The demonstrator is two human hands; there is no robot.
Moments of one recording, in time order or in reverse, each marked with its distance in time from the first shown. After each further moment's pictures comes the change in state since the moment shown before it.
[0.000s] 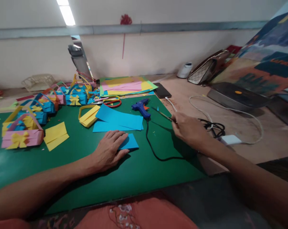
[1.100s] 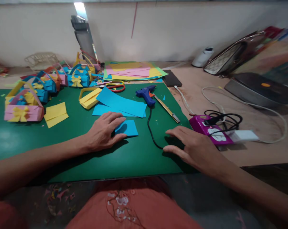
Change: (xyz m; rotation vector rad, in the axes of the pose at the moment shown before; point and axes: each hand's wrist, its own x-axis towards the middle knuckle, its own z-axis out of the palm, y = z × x) left_hand -0.003 -0.004 -0.013 0.115 0.191 0.095; right_hand -0.059 -0.001 0.031 0.322 0.249 -0.532
